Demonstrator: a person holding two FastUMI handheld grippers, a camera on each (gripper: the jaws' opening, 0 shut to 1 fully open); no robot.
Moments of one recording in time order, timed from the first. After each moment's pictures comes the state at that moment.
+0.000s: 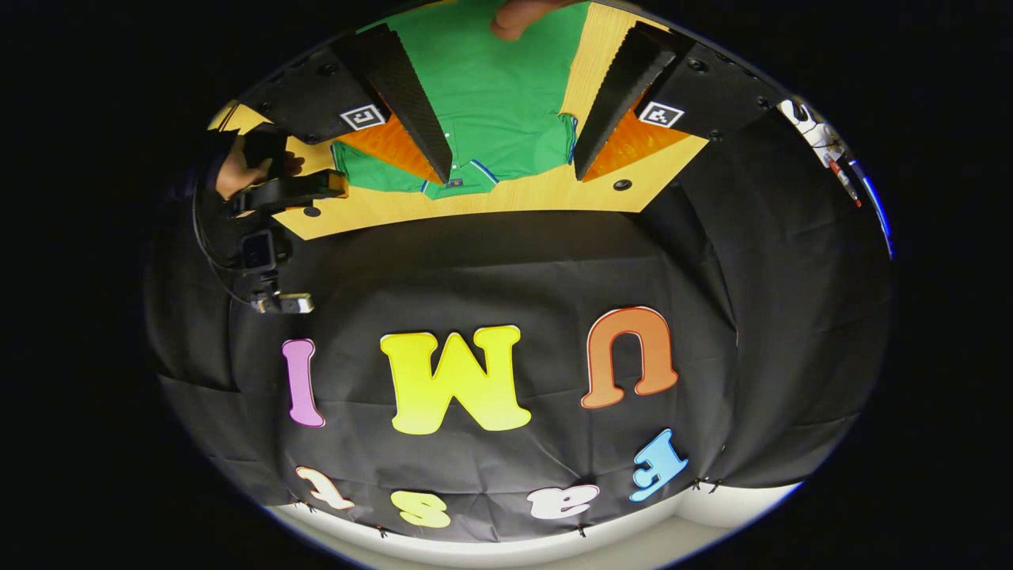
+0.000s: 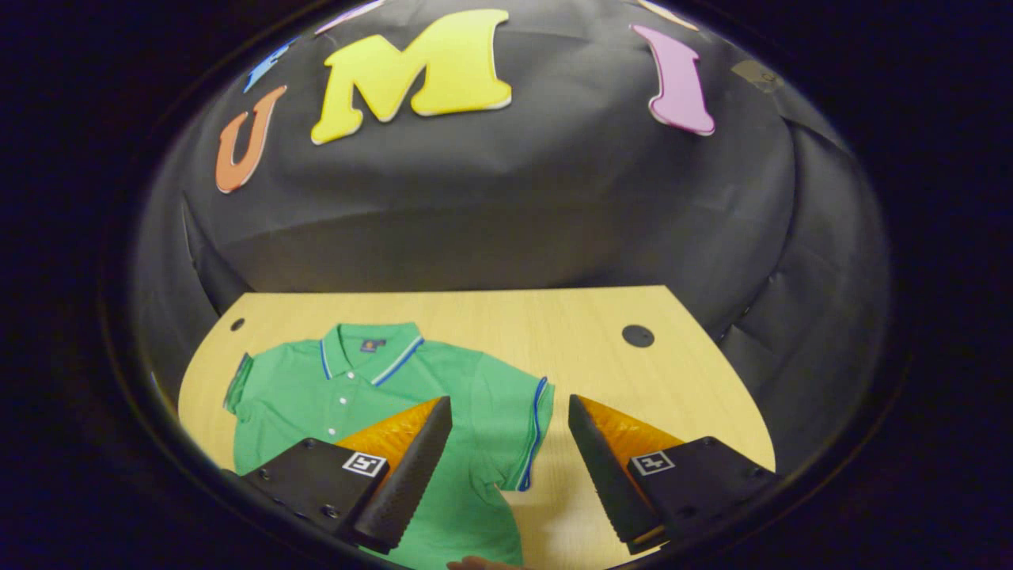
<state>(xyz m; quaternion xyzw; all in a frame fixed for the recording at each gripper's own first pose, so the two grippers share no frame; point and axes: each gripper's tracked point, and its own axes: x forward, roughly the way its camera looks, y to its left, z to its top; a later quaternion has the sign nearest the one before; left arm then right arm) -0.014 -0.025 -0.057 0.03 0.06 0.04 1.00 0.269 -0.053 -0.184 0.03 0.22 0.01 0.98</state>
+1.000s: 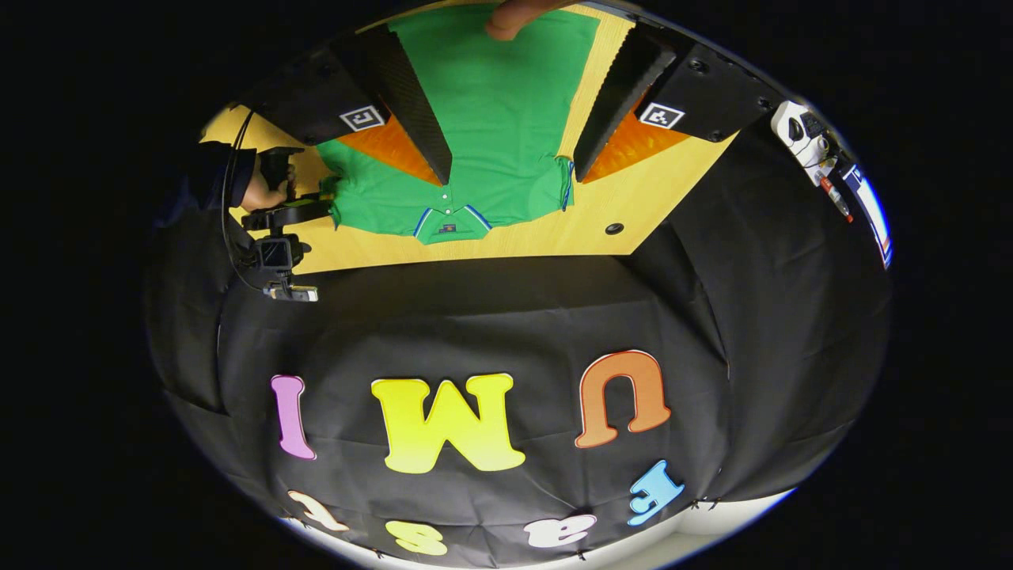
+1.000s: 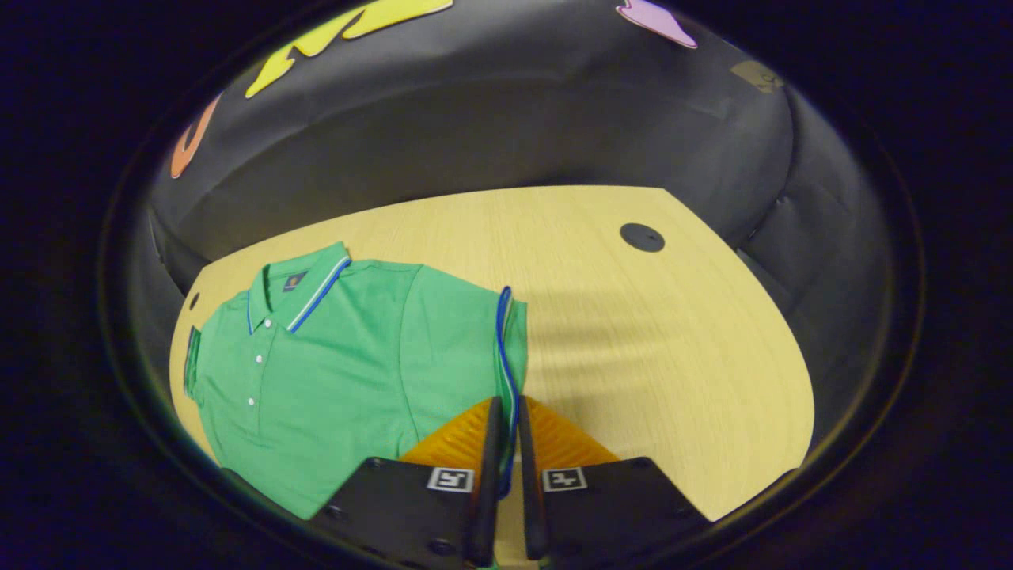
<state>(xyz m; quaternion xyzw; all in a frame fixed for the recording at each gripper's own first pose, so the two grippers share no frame) -0.033 -0.028 -0.102 0.03 0.14 0.07 0.99 0.301 -0.074 -0.276 0.08 0.33 -0.02 0.94</state>
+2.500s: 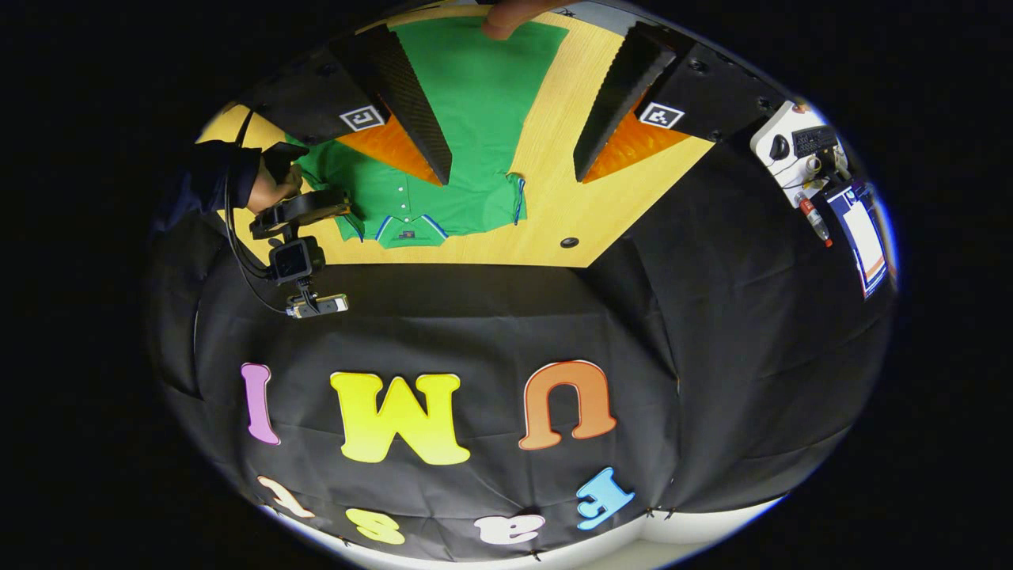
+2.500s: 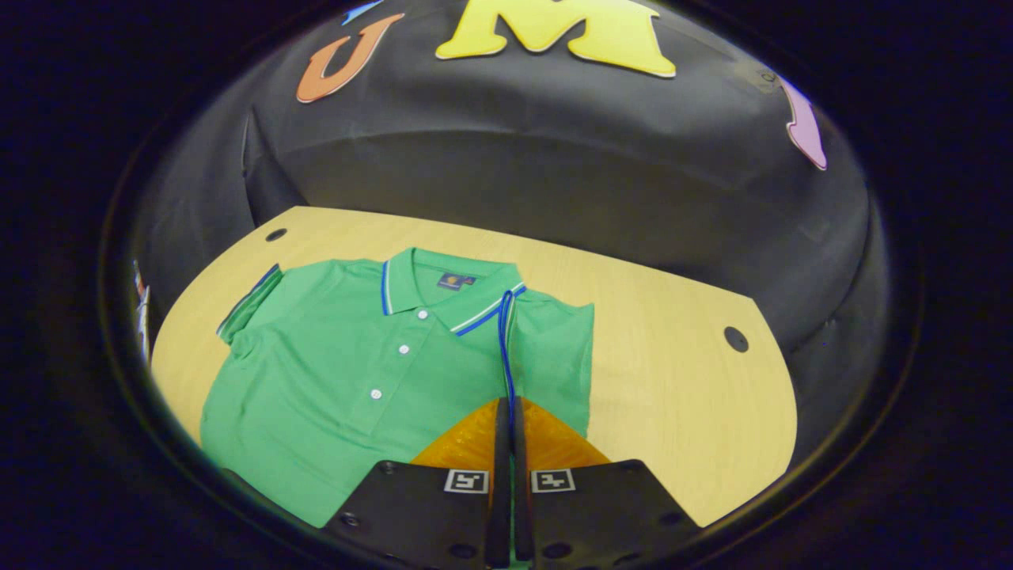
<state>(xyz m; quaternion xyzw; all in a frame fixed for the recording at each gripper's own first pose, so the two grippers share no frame) -0.084 0.036 -0.112 0.00 0.14 0.12 0.98 0.274 0.071 -0.237 -0.09 0.25 0.11 0.96</state>
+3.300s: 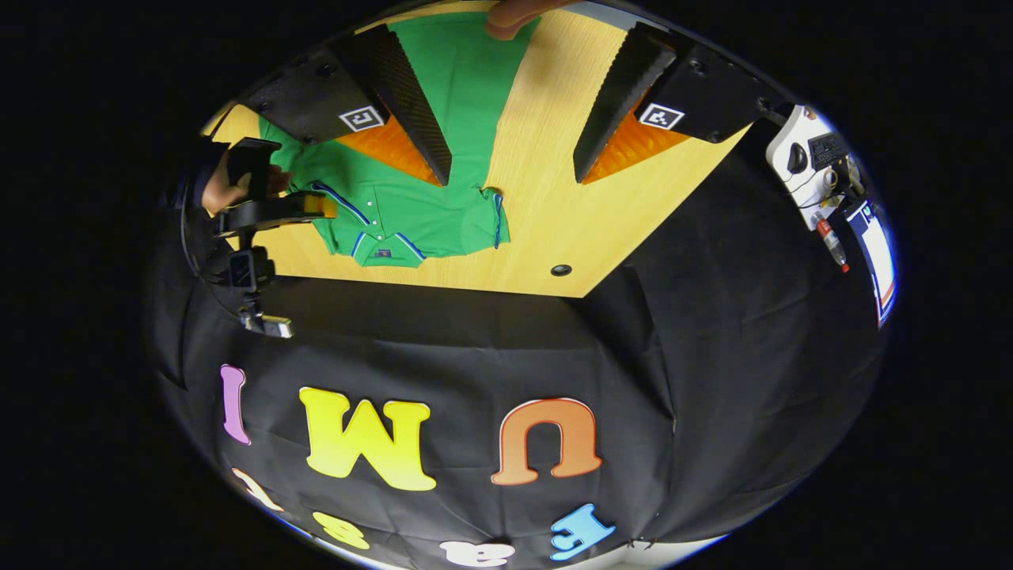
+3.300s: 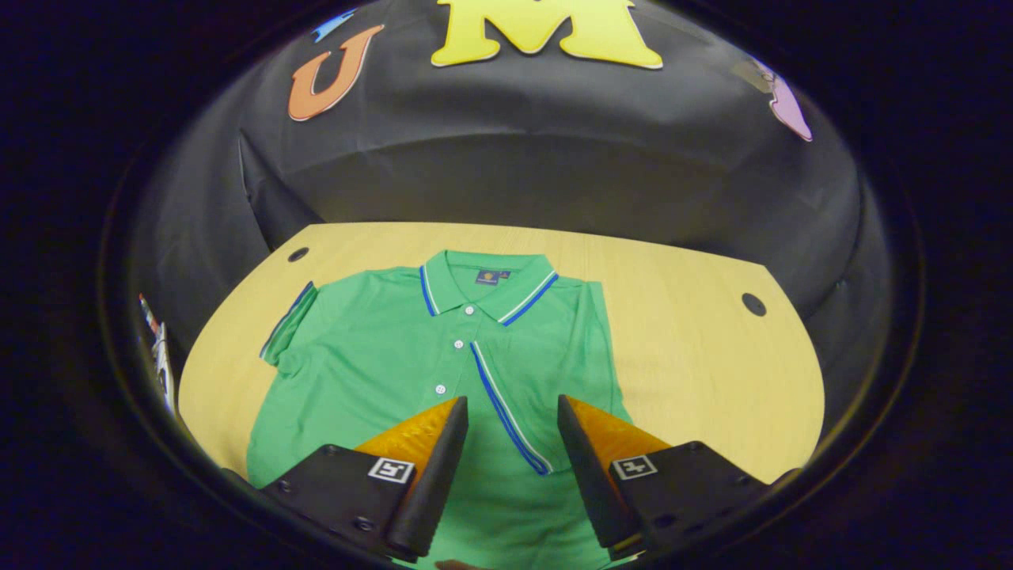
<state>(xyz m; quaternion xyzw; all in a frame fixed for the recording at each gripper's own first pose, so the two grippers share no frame) -0.037 0.091 -0.160 -0.04 0.18 0.10 0.98 0.227 0.093 -0.216 -0.02 0.26 0.12 0.96</state>
